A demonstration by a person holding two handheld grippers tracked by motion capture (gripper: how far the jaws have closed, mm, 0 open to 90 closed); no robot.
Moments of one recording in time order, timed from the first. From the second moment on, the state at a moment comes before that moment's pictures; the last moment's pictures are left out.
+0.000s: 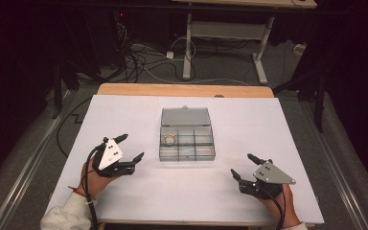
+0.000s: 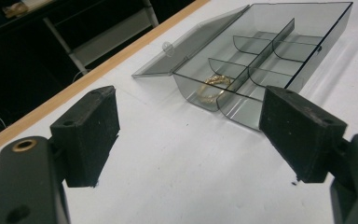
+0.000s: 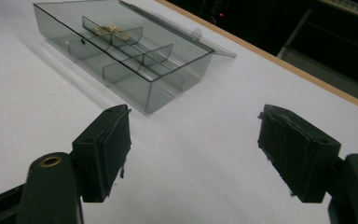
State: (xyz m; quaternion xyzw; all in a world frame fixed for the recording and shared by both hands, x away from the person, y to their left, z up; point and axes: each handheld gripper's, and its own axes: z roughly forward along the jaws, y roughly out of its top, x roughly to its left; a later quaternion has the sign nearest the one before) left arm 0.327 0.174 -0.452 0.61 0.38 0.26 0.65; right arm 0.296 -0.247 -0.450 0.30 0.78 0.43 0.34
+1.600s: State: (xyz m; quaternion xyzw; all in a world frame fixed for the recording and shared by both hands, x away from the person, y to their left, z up) left arm 0.309 0.200 -0.500 0.68 0.43 0.20 0.56; right arm 0.304 -0.254 -0.462 0.29 0.82 0.40 0.30
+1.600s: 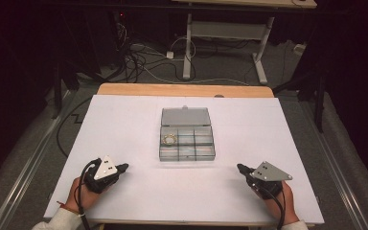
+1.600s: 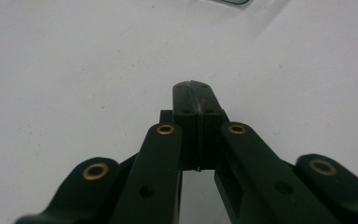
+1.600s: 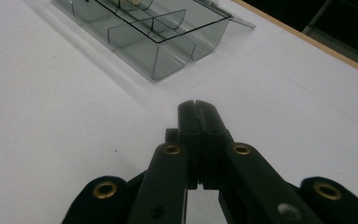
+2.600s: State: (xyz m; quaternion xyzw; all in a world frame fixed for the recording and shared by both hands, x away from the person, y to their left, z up) left arm 0.391 0.166 -0.493 0.68 0.46 0.18 0.54; right arm 0.401 -0.244 -0.467 0.32 0.83 0.37 0.27
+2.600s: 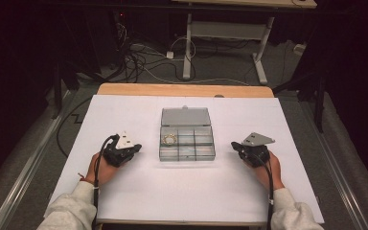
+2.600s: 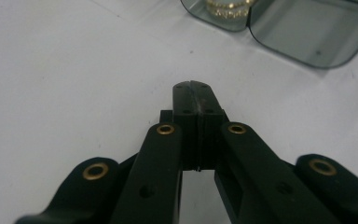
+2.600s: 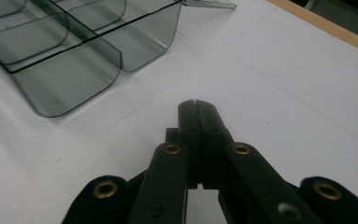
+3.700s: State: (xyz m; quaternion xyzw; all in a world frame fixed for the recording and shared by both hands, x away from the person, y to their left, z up) left arm 0.503 0.097 -0.495 0.67 0.51 0.17 0.51; right arm 0.518 -0.177 -0.471 0.34 0.86 0.29 0.24
